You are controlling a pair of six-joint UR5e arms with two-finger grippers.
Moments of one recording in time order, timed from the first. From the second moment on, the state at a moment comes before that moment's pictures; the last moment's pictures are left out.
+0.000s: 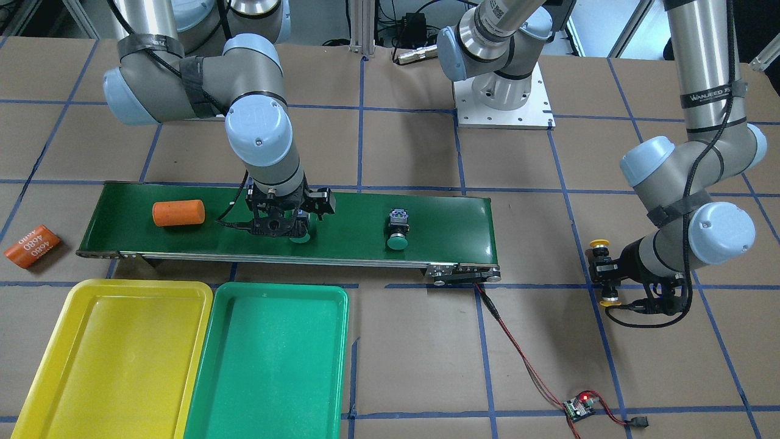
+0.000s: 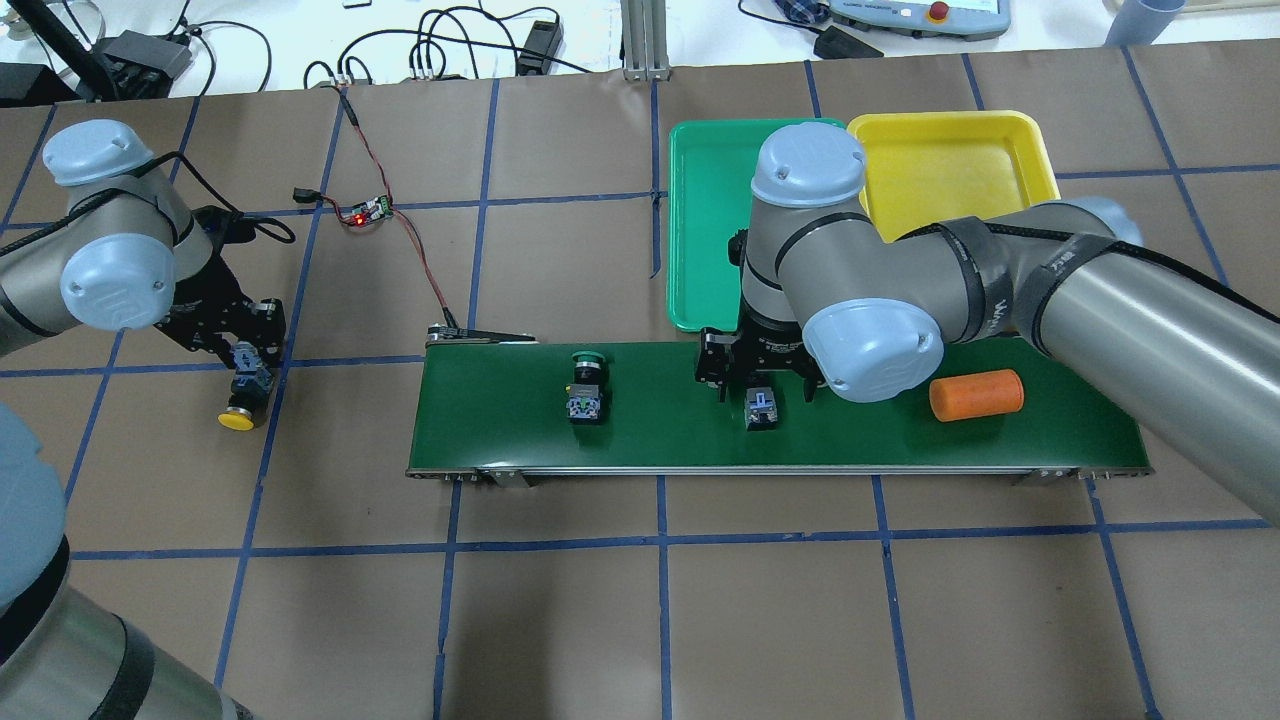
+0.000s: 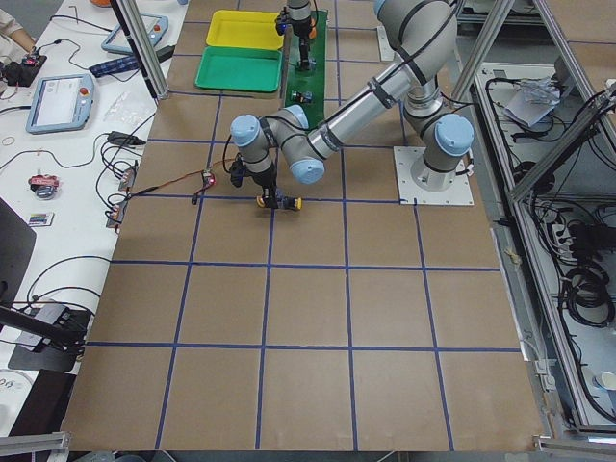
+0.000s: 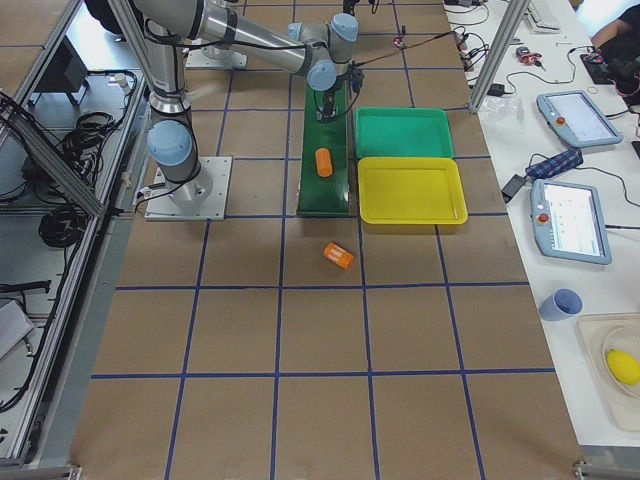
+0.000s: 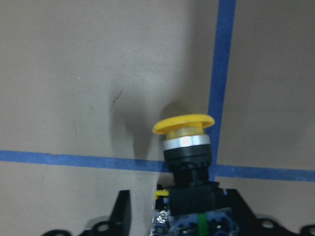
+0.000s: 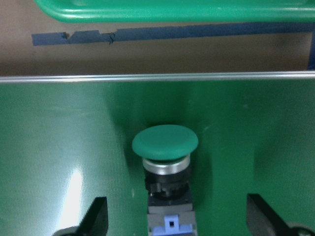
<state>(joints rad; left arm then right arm) -1.17 -2.02 -1.78 -1.08 1.70 0.34 1.80 -1.32 1.88 -1.97 -1.52 0.27</state>
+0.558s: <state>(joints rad) -1.21 -1.90 -1.75 -1.23 1.64 0.33 1.80 -1.32 1.91 -1.95 -1.53 0.27</state>
